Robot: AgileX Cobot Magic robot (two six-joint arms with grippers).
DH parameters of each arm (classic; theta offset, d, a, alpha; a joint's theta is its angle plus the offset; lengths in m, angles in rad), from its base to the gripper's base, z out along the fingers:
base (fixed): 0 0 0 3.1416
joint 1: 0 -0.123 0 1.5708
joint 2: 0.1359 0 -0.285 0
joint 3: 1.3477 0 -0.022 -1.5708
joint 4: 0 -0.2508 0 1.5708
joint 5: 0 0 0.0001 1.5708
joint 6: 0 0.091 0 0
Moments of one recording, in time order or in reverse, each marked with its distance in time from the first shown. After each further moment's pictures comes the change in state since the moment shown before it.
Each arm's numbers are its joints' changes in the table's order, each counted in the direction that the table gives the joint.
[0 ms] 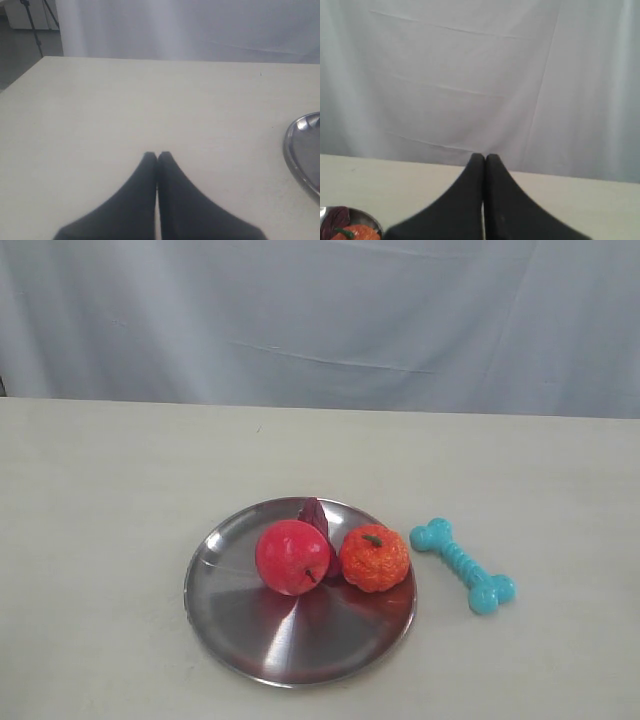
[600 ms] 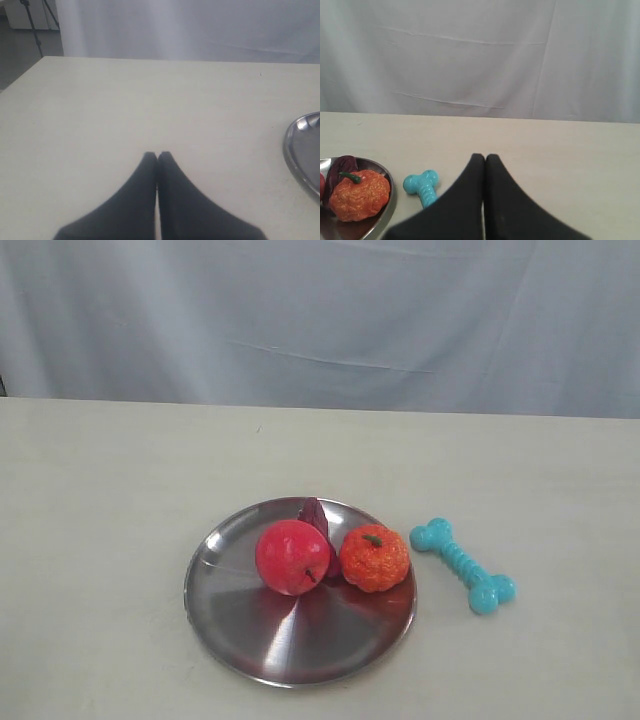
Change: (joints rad) left arm 0.000 0.000 0.000 0.000 0.000 0.000; right arm 0.002 0.000 0.161 -0.018 -0.020 0.044
